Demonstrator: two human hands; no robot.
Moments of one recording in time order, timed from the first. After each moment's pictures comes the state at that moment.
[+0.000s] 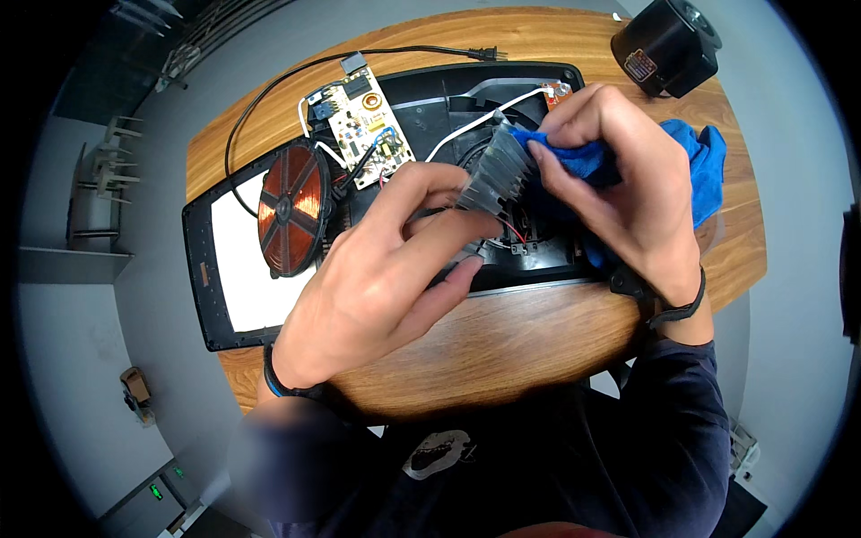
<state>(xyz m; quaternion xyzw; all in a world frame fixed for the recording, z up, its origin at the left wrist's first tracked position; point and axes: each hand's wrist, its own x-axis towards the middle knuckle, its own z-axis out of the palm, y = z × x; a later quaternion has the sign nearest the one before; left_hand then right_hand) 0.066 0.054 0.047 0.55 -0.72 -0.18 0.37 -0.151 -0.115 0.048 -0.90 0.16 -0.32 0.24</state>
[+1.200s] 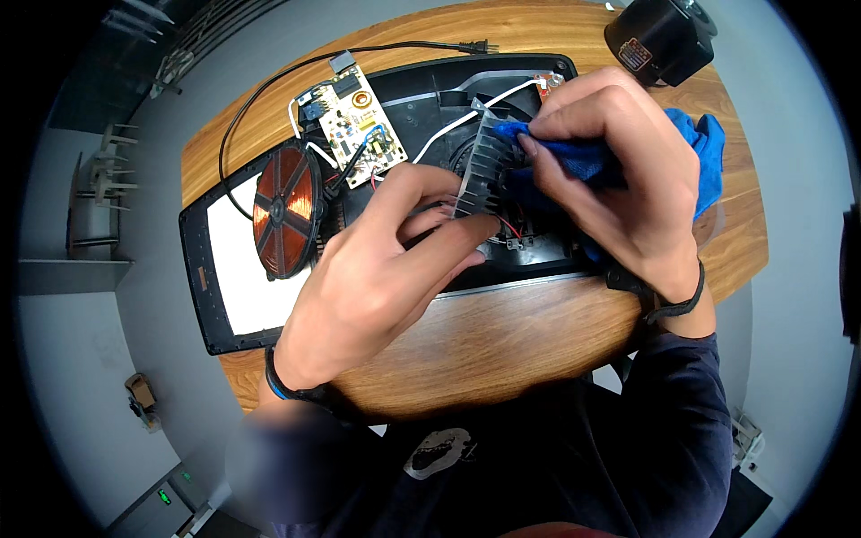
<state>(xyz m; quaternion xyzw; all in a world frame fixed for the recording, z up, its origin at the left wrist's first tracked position) 0.058 0.053 0.044 0.58 -0.73 -0.14 0.35 -0.148 -0.115 0.053 -0.90 0.10 -0.39 0.16</state>
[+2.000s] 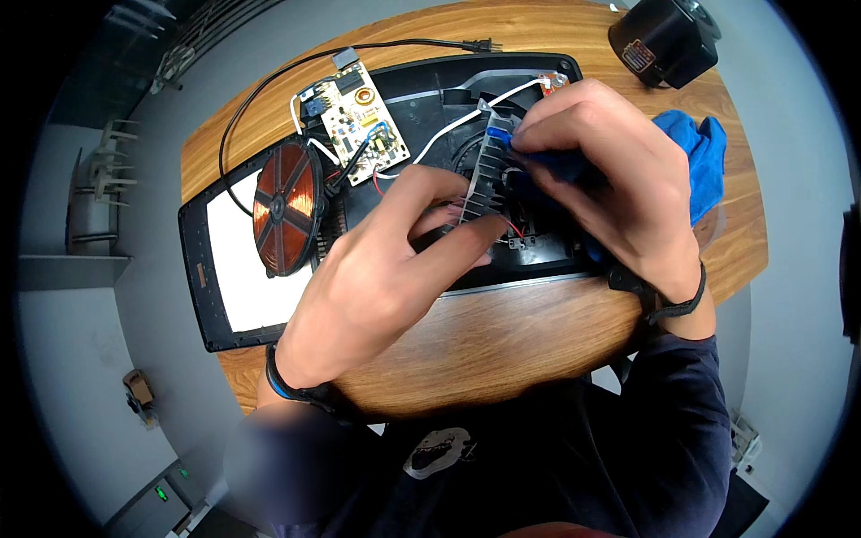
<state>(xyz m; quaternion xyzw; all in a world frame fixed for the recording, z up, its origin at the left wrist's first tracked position) 0.059 0.054 0.042 0.58 -0.74 -0.13 0.32 -0.148 -0.116 0.052 -0.92 0.08 -0.33 0.21</state>
